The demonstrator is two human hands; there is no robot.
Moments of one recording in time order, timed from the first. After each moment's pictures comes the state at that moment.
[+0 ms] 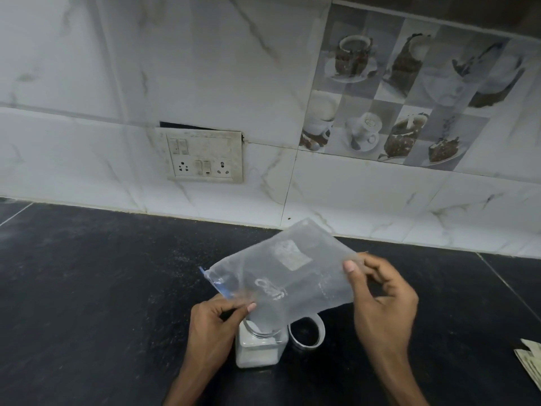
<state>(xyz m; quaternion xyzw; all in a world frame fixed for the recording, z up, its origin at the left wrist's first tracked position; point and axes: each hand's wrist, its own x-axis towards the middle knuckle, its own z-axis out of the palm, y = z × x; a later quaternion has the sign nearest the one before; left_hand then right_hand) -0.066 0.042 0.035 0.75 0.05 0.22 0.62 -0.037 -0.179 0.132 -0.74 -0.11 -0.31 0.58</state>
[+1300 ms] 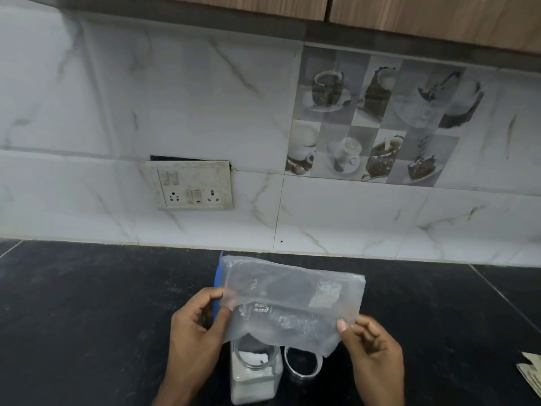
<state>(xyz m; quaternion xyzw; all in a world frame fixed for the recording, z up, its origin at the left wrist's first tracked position) -0.060 0.053 0.090 0.73 -0.03 0.28 0.63 -0.050 -0.205 0.079 -0.73 0.05 -0.19 0.65</state>
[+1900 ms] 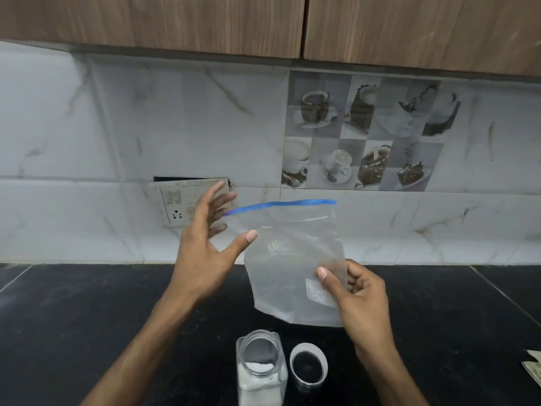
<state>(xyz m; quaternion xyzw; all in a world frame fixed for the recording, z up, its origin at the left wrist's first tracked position) -0.017 0.066 0.217 0.78 -0.14 0.32 0.52 -0.028 -0.174 0.172 -0.69 -0.08 -0.18 0.70</state>
